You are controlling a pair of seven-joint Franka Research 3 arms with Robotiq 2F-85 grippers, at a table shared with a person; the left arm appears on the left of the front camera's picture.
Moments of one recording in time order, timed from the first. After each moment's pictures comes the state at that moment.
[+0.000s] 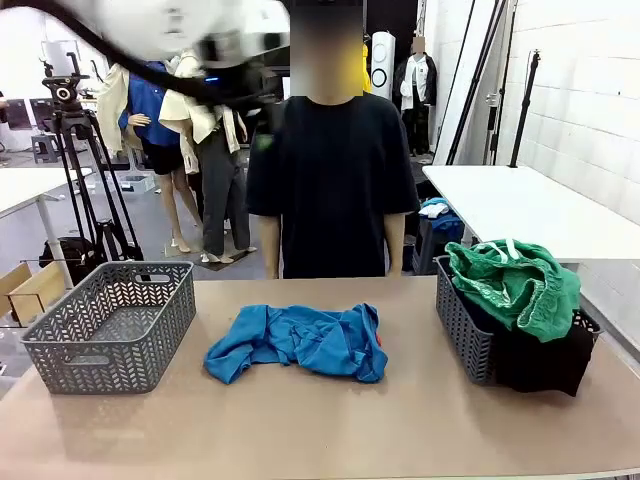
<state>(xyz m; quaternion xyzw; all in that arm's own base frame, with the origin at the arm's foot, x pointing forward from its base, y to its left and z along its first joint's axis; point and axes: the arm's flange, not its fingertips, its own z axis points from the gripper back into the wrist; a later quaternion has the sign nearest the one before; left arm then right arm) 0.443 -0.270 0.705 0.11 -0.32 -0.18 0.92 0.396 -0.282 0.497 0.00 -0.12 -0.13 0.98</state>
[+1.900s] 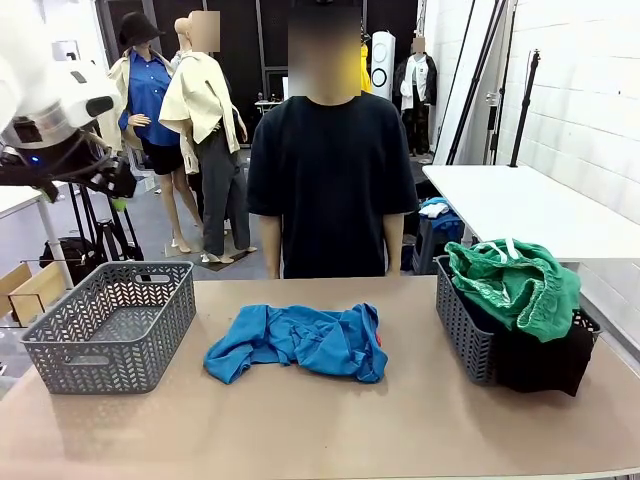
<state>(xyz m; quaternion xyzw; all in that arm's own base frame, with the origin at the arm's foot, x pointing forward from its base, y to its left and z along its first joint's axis) 0.343 -0.088 0.638 0.12 -0.33 0.01 0.94 0.457 -0.227 0.552 -0.02 -0.17 -0.05 0.98</state>
